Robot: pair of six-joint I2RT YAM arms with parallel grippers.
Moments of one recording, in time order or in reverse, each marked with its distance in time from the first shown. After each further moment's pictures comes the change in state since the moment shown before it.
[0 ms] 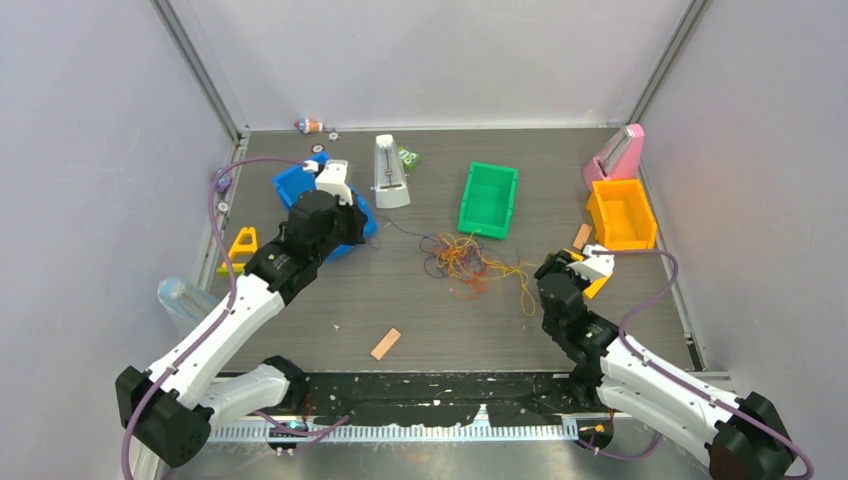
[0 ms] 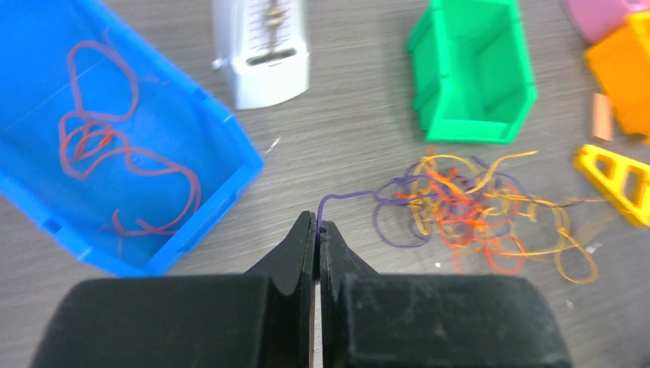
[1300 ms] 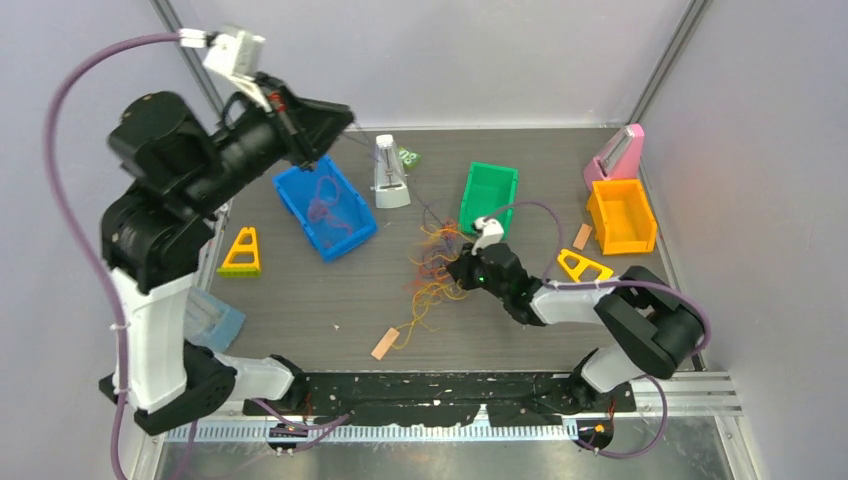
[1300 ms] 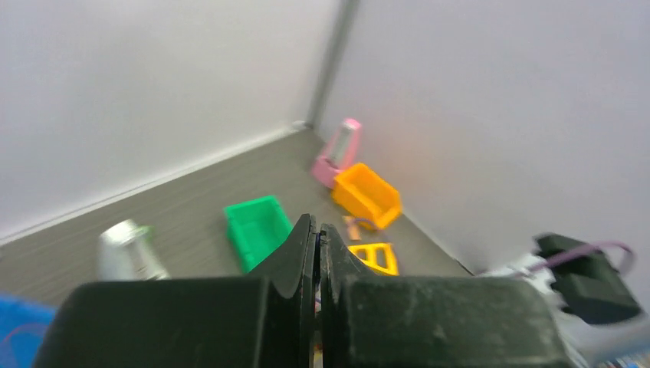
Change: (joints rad) left arm -0.052 0.309 1.345 -0.529 0.451 0.023; right arm 0.076 0.830 0.298 0.533 -0.939 -0.237
